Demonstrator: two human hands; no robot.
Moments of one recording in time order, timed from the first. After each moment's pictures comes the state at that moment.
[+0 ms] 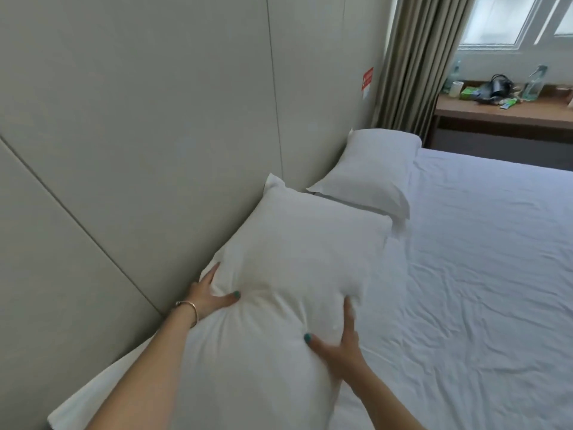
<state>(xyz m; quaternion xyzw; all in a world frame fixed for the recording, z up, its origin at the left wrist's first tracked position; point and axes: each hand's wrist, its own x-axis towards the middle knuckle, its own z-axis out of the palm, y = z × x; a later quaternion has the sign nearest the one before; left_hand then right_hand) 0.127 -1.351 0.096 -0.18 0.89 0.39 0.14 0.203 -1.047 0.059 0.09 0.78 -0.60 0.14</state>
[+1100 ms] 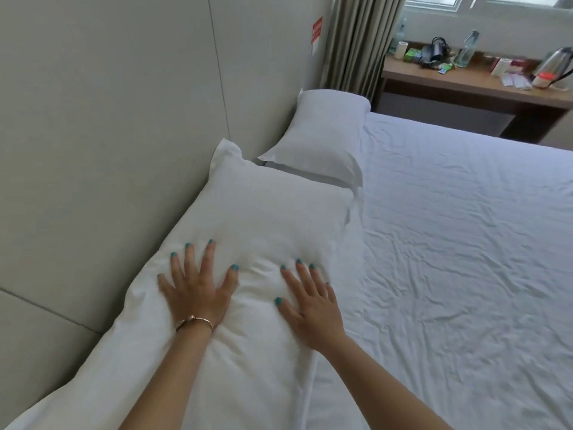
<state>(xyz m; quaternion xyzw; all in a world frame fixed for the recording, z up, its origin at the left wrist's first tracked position) 0.104 -1.265 0.052 -0.13 0.98 0.12 -0.04 0.155 -1.043 0.048 -0.04 0.97 -0.22 0.09</state>
